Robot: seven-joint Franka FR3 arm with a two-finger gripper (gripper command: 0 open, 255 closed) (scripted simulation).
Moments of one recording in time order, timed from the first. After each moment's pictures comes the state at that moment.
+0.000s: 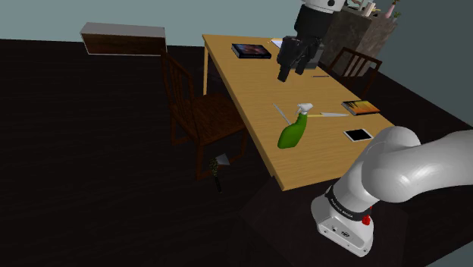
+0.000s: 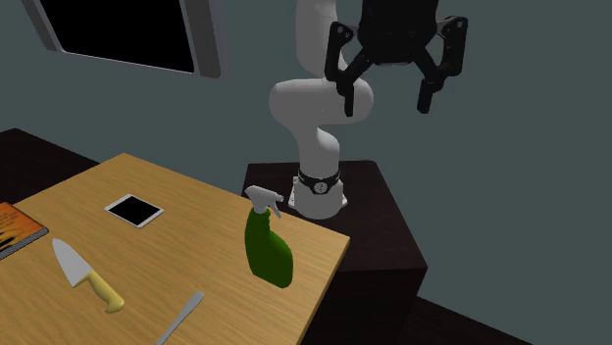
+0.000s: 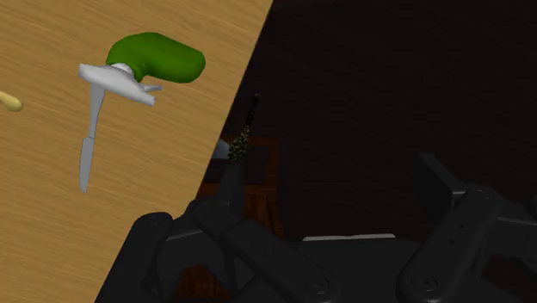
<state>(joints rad) 0.02 -0.75 0.06 -2.33 0.08 1.61 0.11</state>
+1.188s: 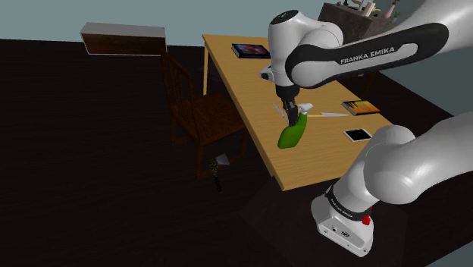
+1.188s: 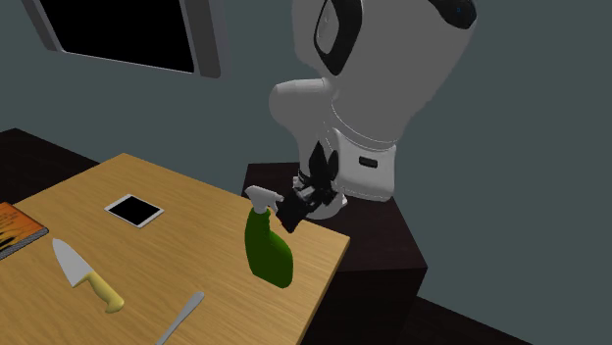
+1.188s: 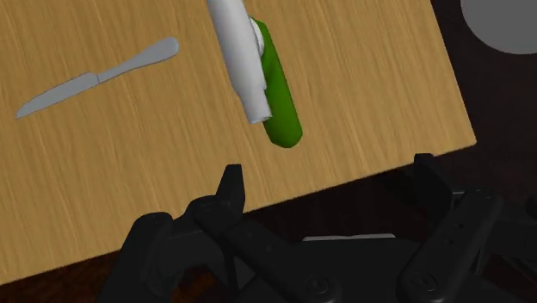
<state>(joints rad) 0.11 -0.51 -0.04 -2.62 -0.33 1.83 -0.58</state>
